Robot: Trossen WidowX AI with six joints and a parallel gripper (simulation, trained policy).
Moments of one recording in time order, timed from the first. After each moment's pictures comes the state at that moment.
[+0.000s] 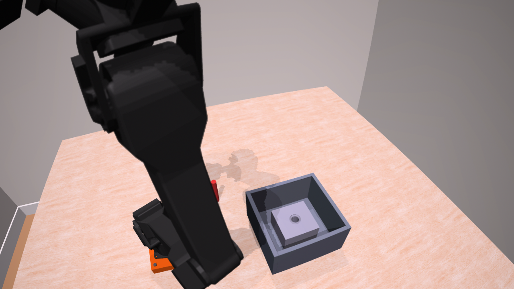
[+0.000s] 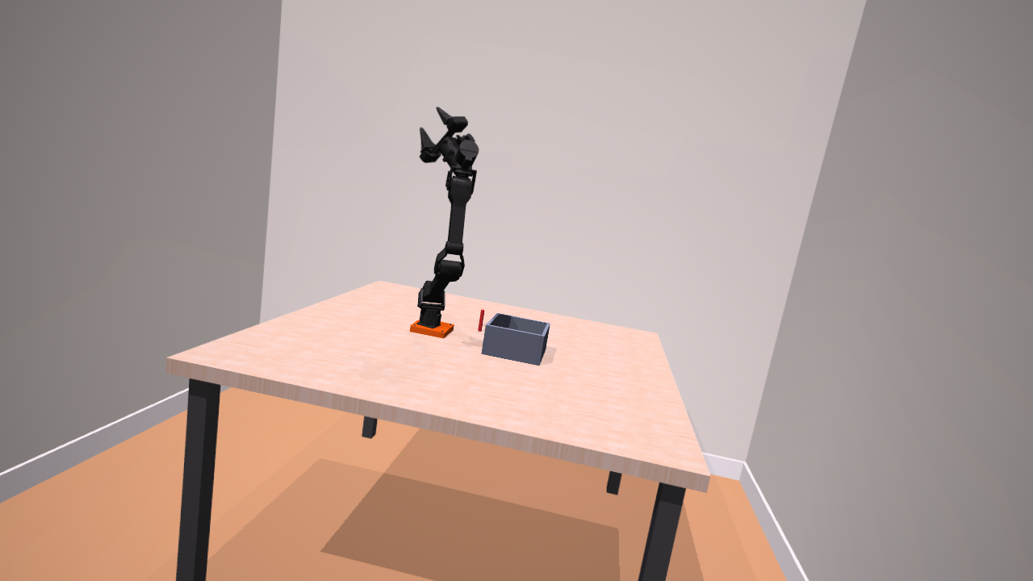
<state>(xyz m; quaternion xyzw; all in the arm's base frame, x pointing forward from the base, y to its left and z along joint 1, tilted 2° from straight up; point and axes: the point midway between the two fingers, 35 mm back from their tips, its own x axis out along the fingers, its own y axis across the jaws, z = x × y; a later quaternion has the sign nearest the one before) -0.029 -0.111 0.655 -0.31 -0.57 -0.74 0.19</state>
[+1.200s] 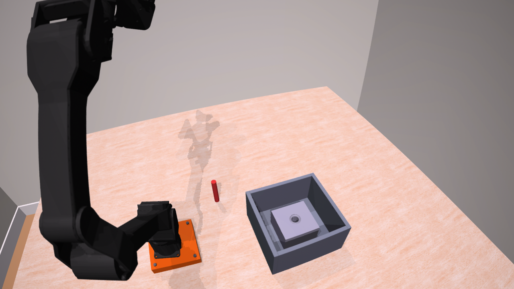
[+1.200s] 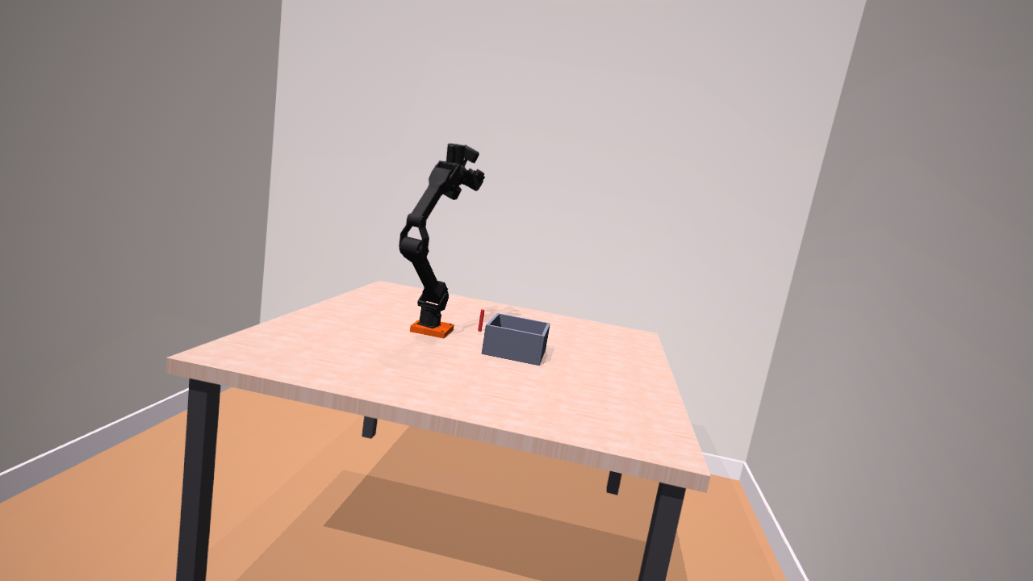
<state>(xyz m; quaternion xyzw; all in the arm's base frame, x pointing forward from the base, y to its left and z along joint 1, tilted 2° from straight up) -0.032 0.161 0.534 -0.53 -0.61 -0.49 -0.32</state>
